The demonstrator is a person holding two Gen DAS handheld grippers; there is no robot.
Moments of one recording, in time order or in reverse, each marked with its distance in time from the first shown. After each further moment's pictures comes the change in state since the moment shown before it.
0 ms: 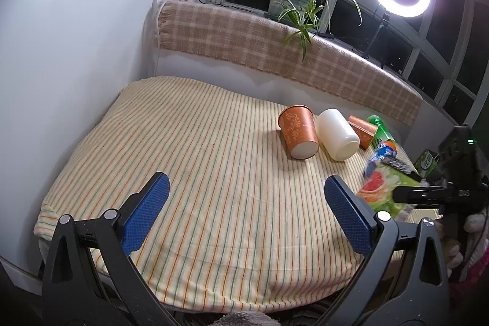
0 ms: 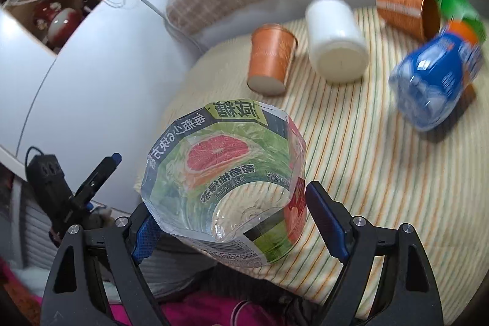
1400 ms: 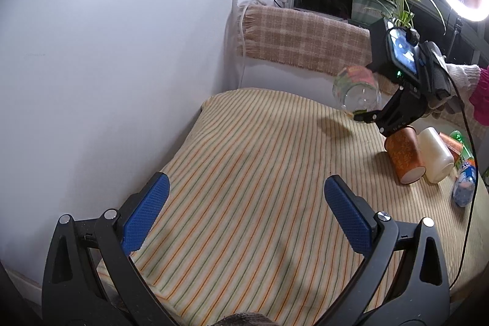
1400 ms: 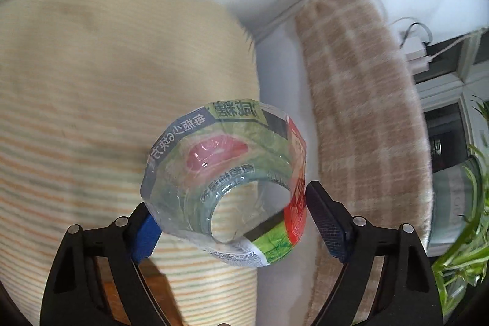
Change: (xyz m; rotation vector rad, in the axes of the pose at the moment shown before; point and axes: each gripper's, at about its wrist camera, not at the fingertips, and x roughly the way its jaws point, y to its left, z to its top) left arm 0.036 0.087 0.025 -0.020 -0.046 0.332; right arm 0.228 0.151 0.176 -1.531 0.232 -0.603
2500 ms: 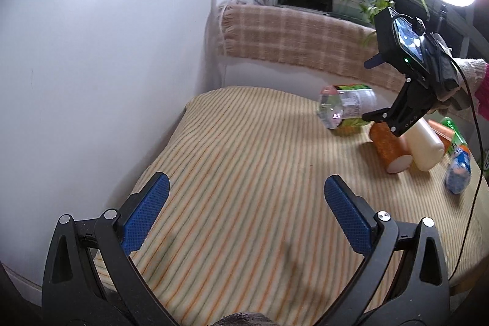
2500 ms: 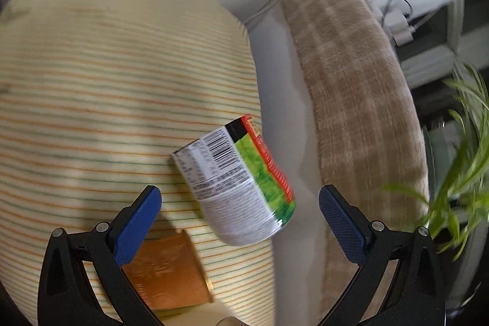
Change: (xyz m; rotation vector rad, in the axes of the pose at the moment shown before) left arm -0.001 -0.024 -0.004 0.050 0.015 -0.033; right arm -0.009 0.013 -0.038 0.055 0.059 0.027
